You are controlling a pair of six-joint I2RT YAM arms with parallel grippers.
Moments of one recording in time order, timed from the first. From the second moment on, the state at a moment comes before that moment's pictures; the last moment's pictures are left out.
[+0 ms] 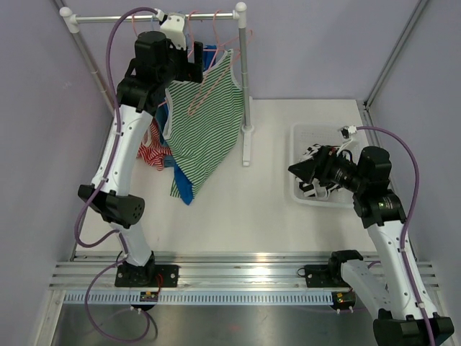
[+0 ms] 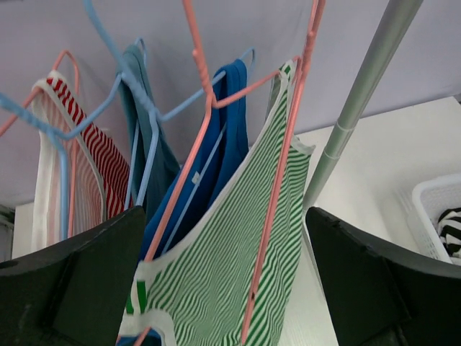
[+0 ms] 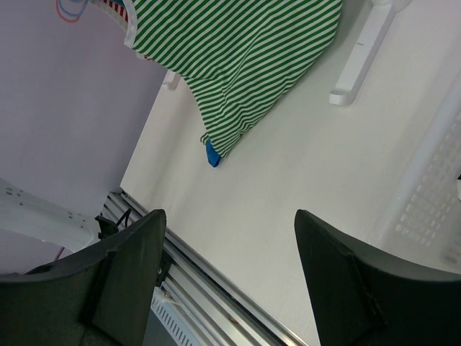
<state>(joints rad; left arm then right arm) -0.33 1.79 2.27 -0.69 -0.03 -0.01 0.09 0.79 0.90 -0.43 -0.65 0.53</state>
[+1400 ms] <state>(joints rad) -0.30 1.93 2.34 -0.68 0.10 0.01 0.13 0.83 0.90 -0.41 -0.68 0.52</state>
